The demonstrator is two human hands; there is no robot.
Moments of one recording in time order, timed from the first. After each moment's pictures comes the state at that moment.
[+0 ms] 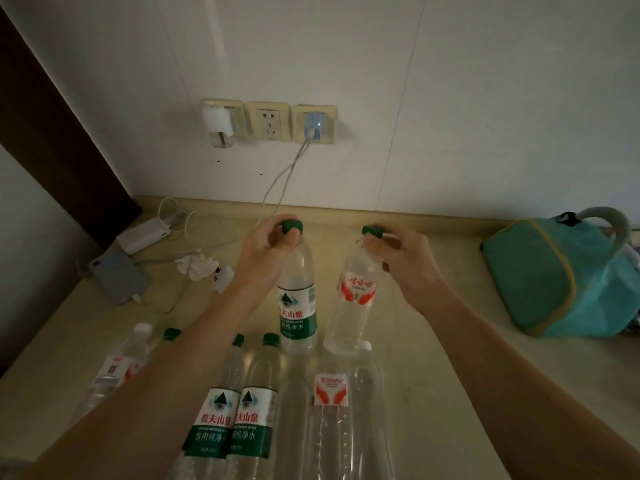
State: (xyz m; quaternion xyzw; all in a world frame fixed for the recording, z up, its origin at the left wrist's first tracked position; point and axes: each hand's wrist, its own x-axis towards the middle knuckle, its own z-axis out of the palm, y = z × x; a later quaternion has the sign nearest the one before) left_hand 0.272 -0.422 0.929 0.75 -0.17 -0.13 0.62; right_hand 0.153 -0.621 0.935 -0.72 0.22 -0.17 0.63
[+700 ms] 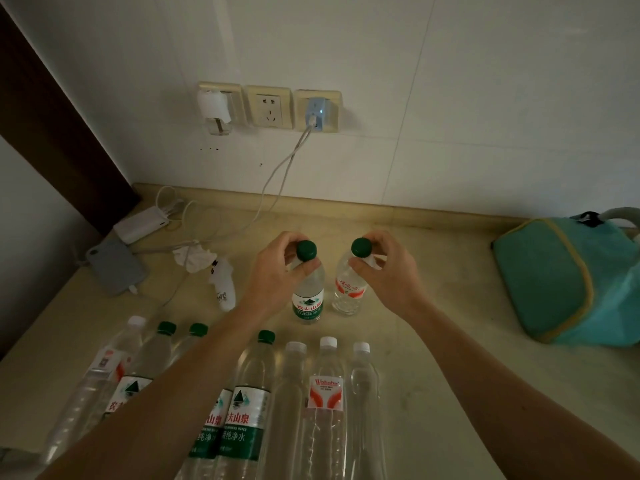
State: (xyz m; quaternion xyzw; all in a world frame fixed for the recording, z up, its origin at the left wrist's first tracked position) left_hand 0.261 -0.436 0.894 0.81 -0.26 -0.10 0.52; right_hand 0.170 -0.630 0.877 -0.83 0.19 -0.17 0.50
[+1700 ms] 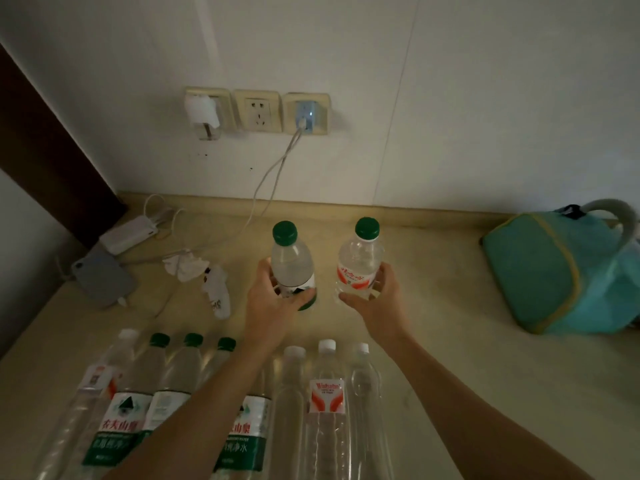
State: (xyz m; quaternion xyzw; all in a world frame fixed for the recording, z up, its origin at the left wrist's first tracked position) left_hand 0.243 -0.426 0.836 0.80 -0.13 -0.08 0.58; right_hand 0.149 -0.598 0.822 -0.73 0.30 -0.19 0.59
